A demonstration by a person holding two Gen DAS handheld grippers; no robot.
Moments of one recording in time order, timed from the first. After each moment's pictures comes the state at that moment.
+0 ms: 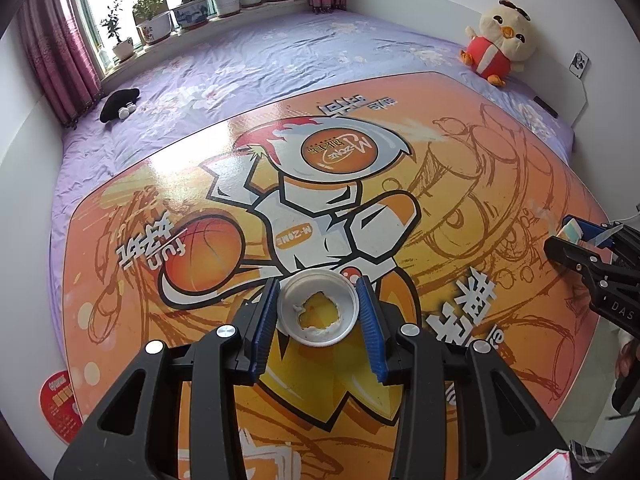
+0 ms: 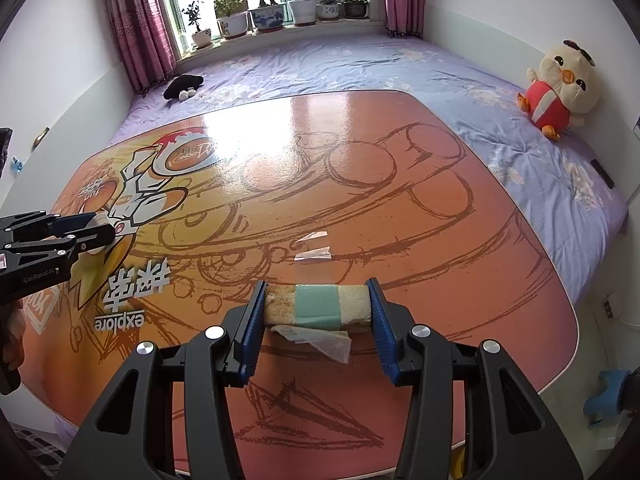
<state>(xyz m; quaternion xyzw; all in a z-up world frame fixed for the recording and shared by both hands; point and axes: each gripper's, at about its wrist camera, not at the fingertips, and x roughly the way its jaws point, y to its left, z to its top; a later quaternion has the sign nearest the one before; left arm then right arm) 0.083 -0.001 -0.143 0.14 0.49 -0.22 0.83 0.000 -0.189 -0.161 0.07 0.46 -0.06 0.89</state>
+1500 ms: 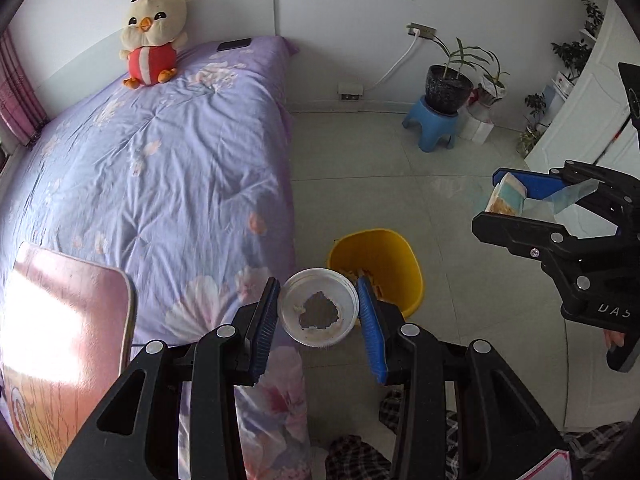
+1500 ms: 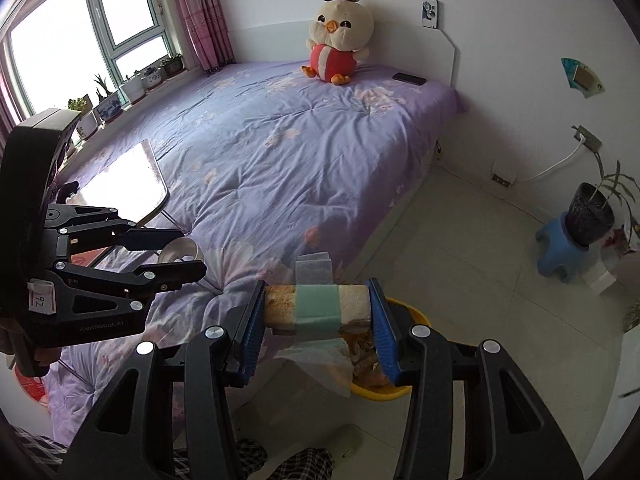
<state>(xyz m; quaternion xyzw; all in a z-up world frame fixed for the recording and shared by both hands) -0.173 -0.342 -0.139 0.35 0.38 -0.60 0.62 -0.328 -0.389 -0.132 0.21 0.38 -0.30 0.85</state>
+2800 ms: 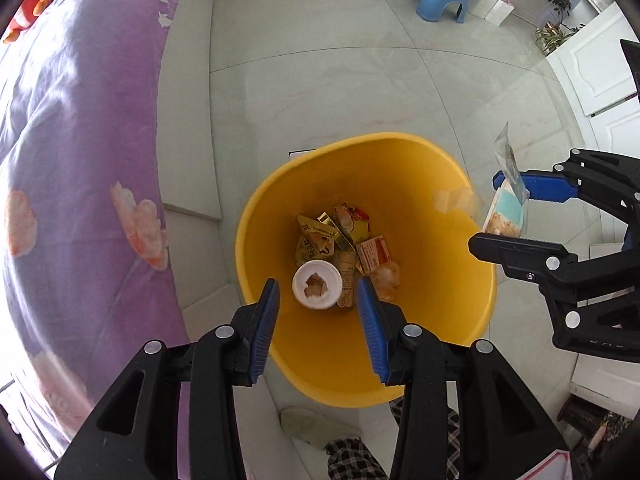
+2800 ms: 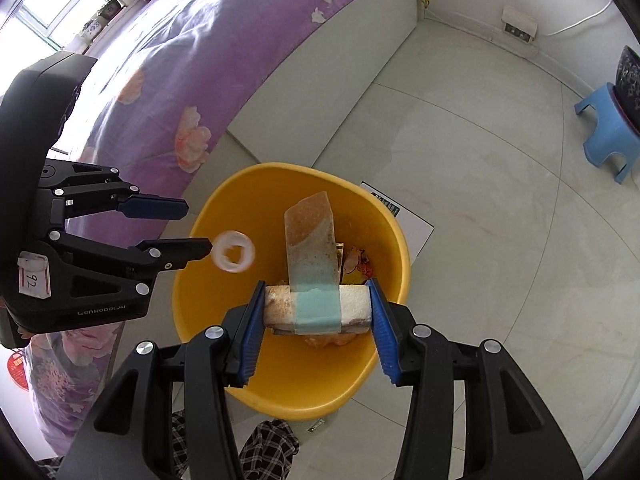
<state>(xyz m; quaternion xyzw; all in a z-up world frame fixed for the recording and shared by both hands) -0.249 -0.518 -0.436 0.48 0.48 -0.54 0.49 -0.370 -0.551 -0.470 0.34 0.51 -0.24 0.75</state>
